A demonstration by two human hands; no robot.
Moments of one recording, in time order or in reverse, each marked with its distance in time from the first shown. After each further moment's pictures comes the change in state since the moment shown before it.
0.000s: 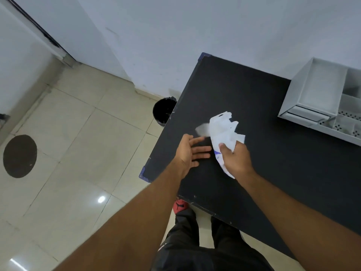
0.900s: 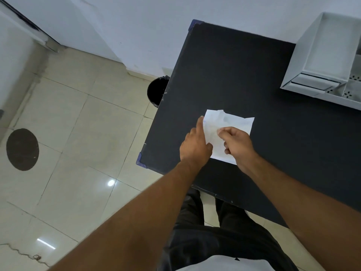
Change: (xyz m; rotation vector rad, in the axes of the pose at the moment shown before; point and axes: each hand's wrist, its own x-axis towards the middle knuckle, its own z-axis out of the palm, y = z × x) left_hand 0.018 -0.048 0.030 1.251 0.309 0.552; right_hand 0.010 0.032 -0.004 0.326 -0.147 0.228
